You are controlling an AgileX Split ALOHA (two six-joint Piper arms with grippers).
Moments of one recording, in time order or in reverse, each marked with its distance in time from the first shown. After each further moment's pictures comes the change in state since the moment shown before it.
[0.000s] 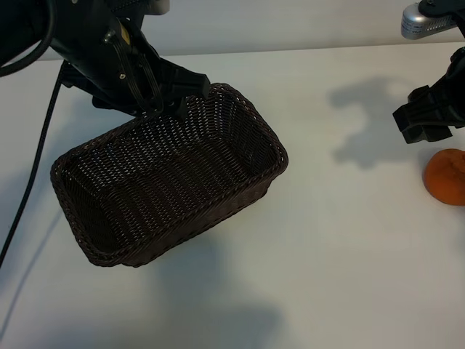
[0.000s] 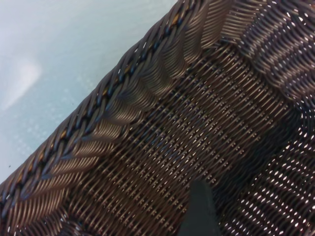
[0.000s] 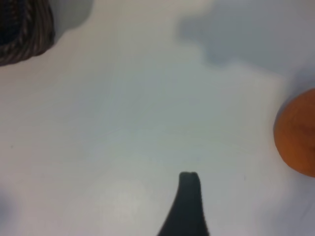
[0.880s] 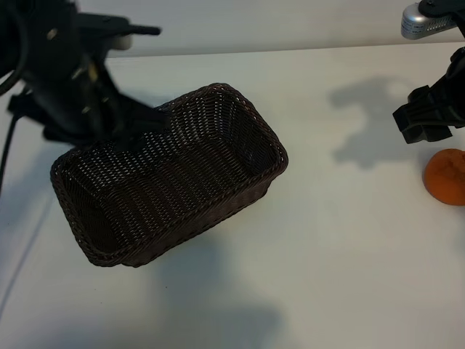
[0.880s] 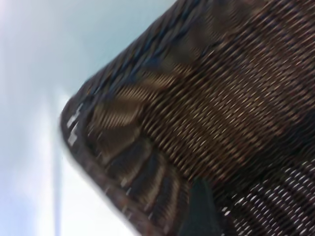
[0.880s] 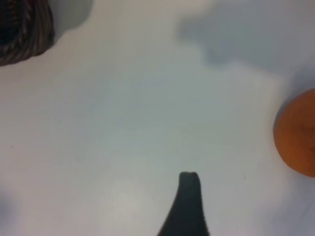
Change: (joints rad) left arm 0.000 -0.141 0.187 0.149 0.119 -0.156; right arm 0.000 0.000 0.000 0.000 0.000 0.000
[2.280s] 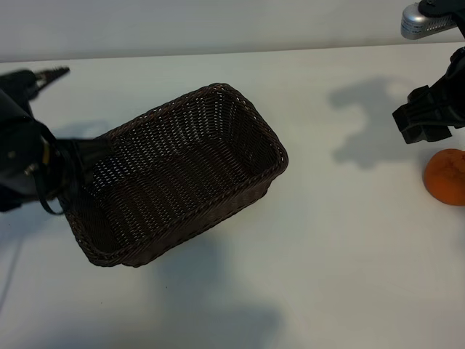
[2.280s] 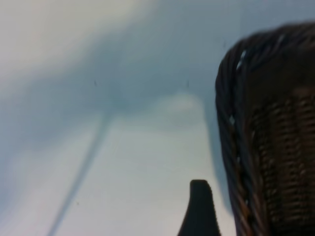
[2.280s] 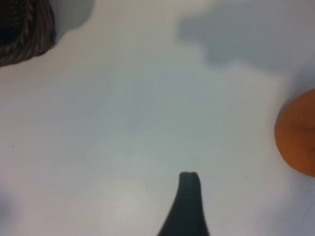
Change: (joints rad) left arm 0.000 -0.155 0.374 0.260 -0.172 -0.663; right arm 0.000 0.000 0.000 0.002 0.000 0.000
